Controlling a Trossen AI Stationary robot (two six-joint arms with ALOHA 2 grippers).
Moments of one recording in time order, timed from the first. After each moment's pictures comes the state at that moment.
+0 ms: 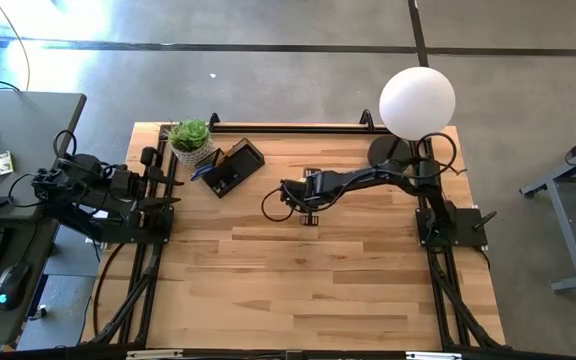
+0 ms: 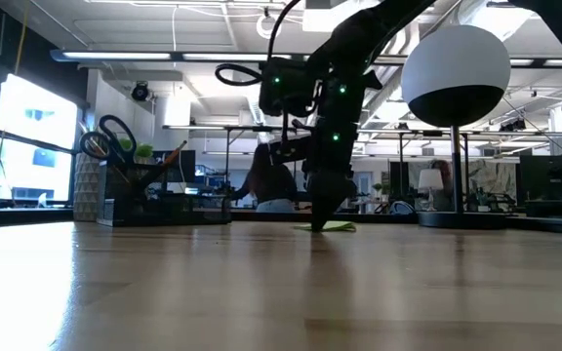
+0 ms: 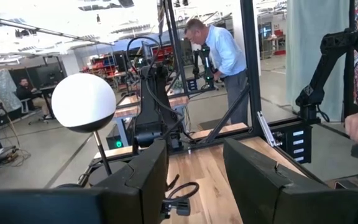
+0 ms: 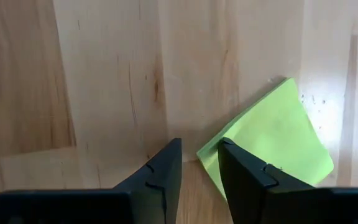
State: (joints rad) left arm -0.12 0.19 0.66 -0.41 -0.14 0.20; right arm -0.11 2.09 1.42 -0.66 0.29 -0.11
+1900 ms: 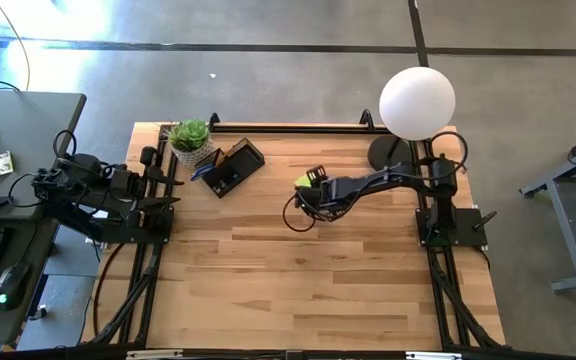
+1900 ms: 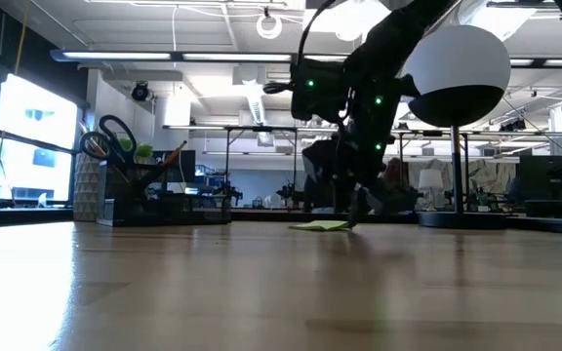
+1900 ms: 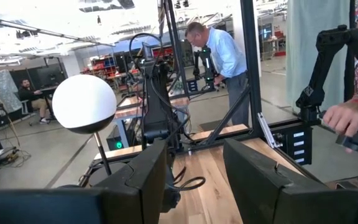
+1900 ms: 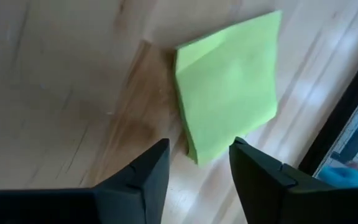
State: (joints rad) left arm -0.12 0.19 0.66 -0.41 -0.14 0.20; right arm -0.08 1.96 1.19 -0.57 0.57 -0.62
